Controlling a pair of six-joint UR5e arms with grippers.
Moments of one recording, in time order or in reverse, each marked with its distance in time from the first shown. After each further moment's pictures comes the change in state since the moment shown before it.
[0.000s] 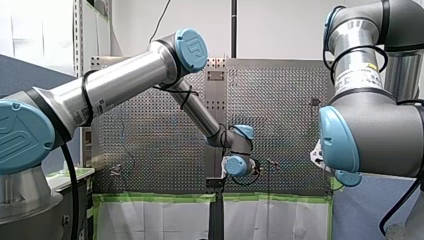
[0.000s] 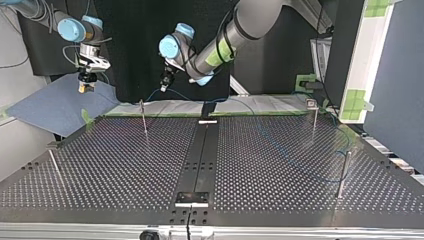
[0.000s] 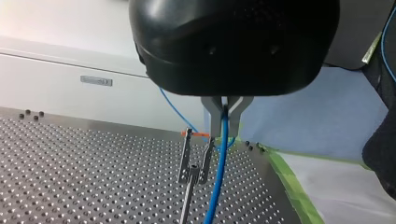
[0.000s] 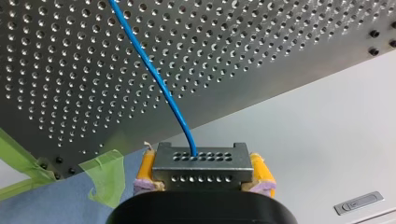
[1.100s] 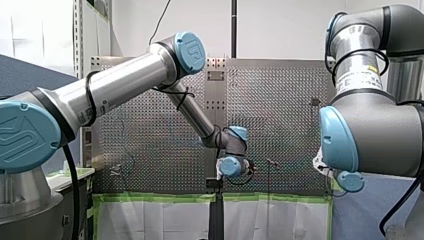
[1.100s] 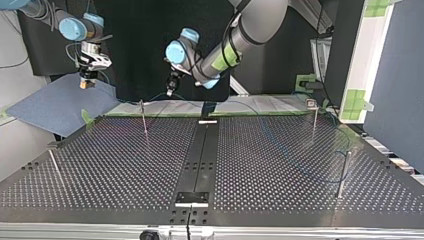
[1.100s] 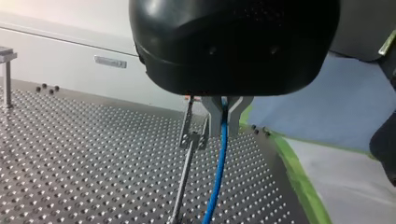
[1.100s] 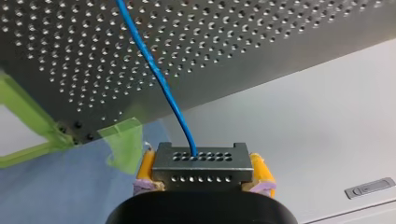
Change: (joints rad) left arm 0.040 -0.002 -0.026 0.029 0.013 -0.052; right arm -0.016 0.047 0.001 0.016 0.020 -0.062
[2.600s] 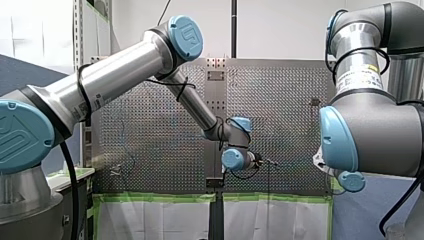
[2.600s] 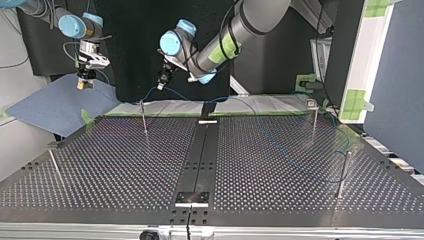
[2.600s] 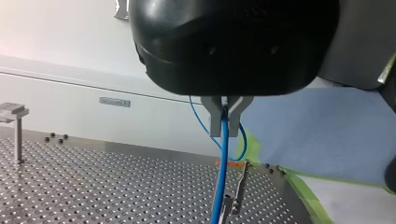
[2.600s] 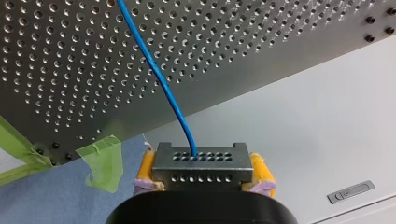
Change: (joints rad) left arm -0.043 0.081 -0.053 0.001 0.043 0.039; right arm -0.006 -0.022 0.025 -0.083 -0.022 0.048
